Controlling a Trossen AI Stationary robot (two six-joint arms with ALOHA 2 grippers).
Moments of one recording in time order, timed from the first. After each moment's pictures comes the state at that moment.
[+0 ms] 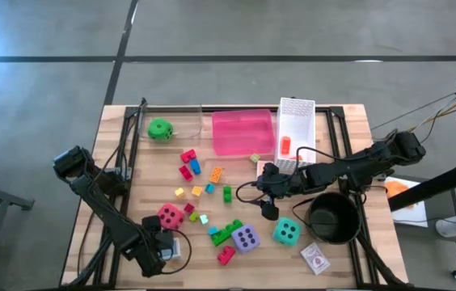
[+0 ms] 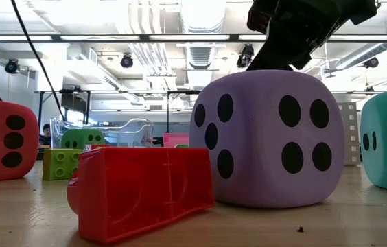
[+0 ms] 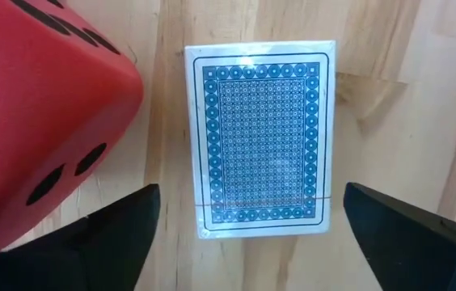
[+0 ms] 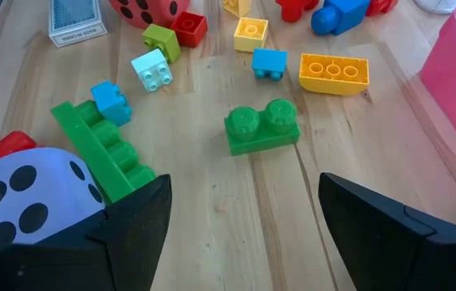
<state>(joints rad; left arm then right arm) -0.90 1.65 1.00 -0.80 -0.06 -1.05 0.22 1.45 0.82 -0.09 0.18 0.34</state>
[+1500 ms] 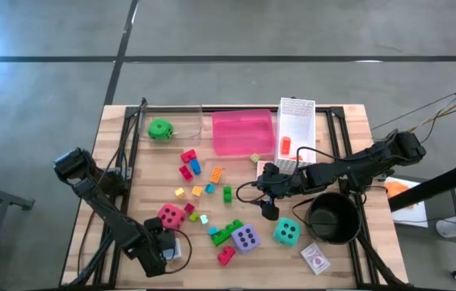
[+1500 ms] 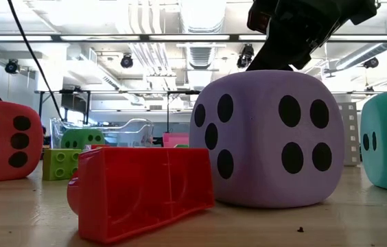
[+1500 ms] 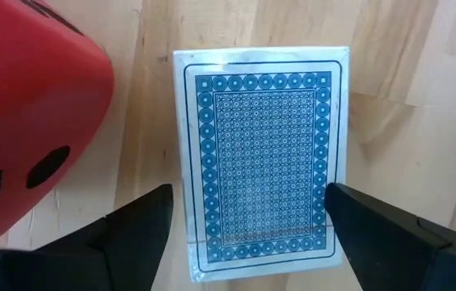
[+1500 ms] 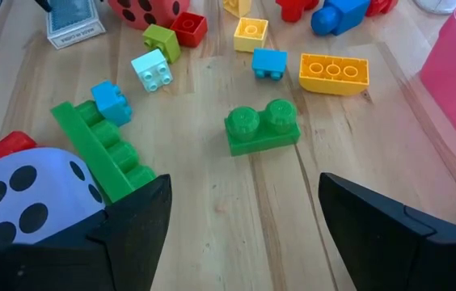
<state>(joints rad) -0.90 1.70 0.92 -0.65 -0.06 -1.10 0.22 1.45 0.82 -0.09 0.18 0.34</state>
